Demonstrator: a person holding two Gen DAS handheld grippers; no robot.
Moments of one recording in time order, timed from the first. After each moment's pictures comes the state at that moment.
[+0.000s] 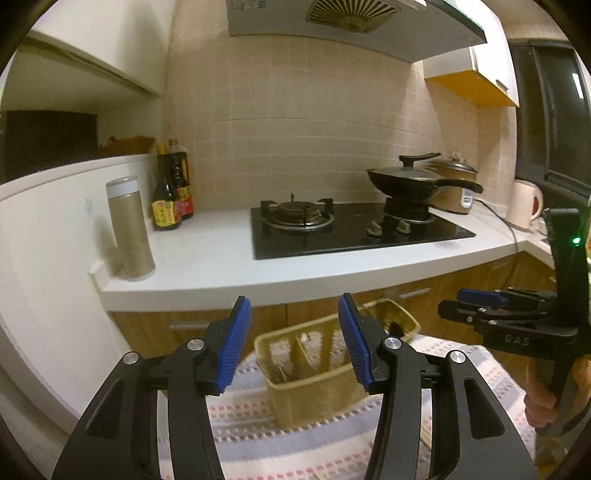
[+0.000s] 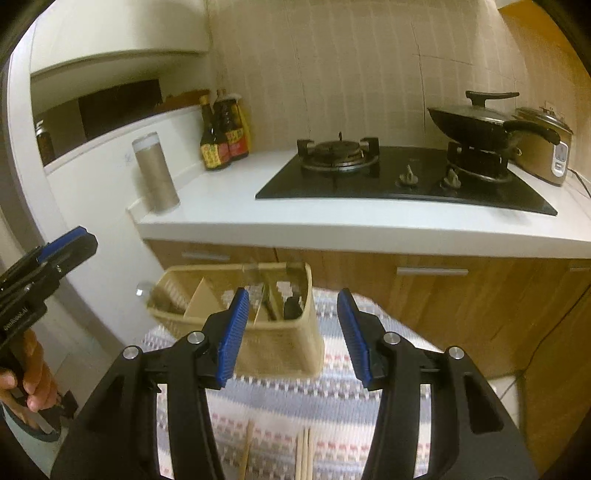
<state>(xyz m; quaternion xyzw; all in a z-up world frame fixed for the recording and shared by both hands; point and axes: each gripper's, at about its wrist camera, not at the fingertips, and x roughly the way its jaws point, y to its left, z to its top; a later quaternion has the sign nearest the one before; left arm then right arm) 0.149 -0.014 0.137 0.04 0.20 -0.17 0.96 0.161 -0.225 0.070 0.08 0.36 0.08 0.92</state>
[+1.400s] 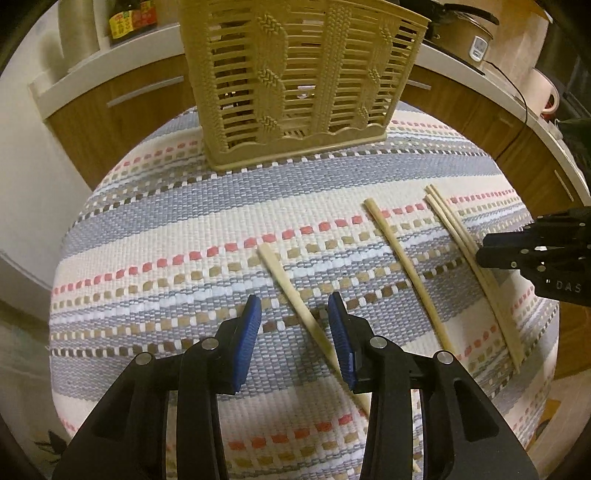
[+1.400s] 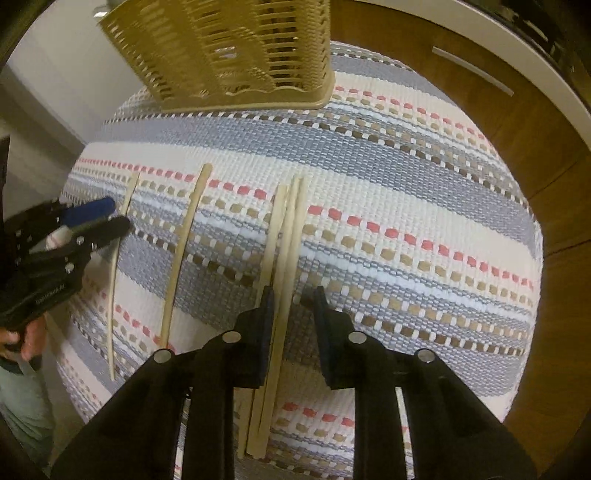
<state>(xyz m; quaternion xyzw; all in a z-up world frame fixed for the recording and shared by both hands) 0.126 -0.025 -0.073 0.07 0.50 -0.18 0.84 0.098 -0.201 -0.091 -0.01 0.64 0.12 0.76</state>
